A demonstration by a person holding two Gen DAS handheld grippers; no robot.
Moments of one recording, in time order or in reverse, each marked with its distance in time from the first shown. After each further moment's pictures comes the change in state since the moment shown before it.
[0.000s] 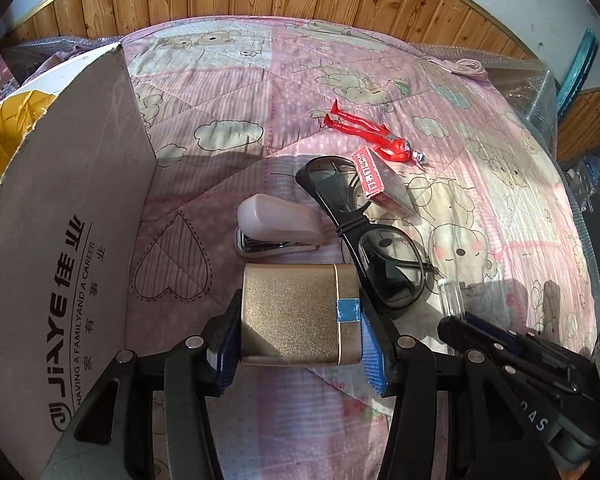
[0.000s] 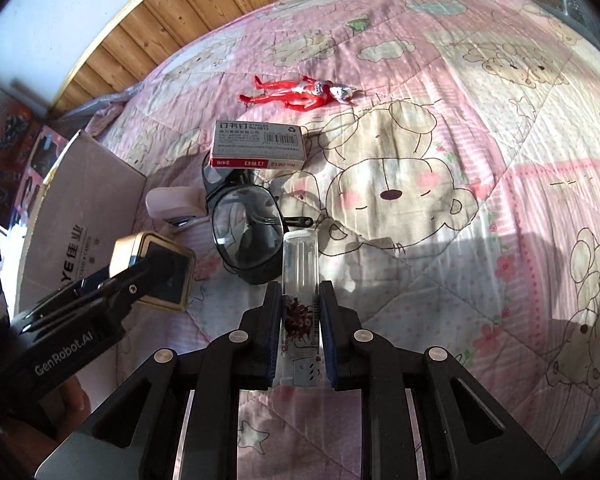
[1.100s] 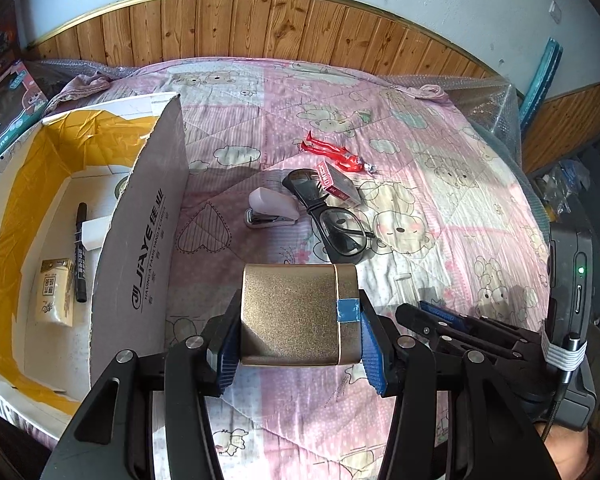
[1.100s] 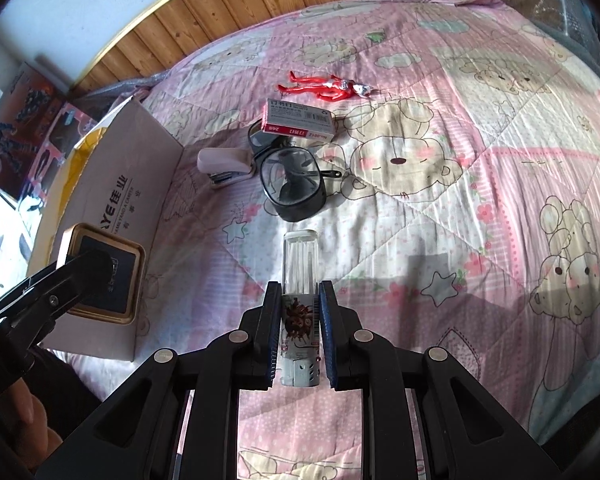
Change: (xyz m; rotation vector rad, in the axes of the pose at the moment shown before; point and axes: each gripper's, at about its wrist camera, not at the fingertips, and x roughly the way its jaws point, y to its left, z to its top) left arm -0.106 -0.005 -0.052 0.013 -0.104 -0.049; right arm -0.050 0.032 -0.050 -0.090 -0.018 -0.018
